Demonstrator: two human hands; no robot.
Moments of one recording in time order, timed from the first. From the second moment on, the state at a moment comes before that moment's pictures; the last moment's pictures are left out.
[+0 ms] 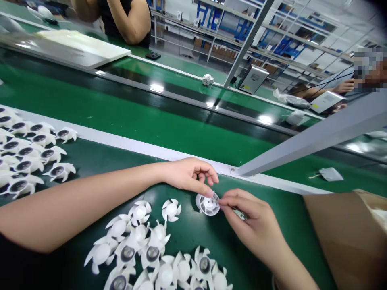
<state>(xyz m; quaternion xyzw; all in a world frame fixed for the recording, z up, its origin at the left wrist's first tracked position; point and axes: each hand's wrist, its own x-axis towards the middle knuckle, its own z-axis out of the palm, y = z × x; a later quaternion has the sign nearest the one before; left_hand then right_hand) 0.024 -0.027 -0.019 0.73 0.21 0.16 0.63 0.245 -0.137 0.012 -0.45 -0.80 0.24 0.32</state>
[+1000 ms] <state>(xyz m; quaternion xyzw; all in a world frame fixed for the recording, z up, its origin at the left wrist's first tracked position) 0.025 -0.028 0.004 0.79 0.28 0.02 0.55 0.254 -0.139 -0.001 -0.38 -0.87 0.22 0.24</state>
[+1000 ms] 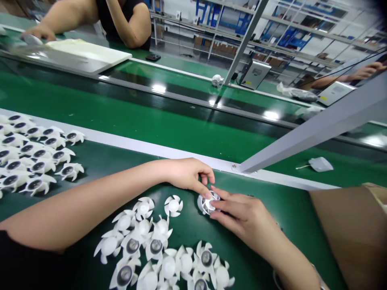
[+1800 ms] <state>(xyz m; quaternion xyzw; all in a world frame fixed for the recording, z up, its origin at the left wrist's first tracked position) 0.016 -0.039 0.022 0.92 0.16 0.06 0.36 0.289 -0.141 0.026 -0.48 -0.82 0.30 0.03</state>
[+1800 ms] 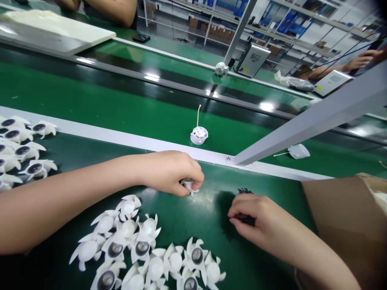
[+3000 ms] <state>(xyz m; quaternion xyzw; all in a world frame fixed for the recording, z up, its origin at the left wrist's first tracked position) 0.026 -0.040 -0.011 0.87 0.16 0.10 0.45 0.248 -0.143 0.004 -0.50 -0.81 0.22 0.18</state>
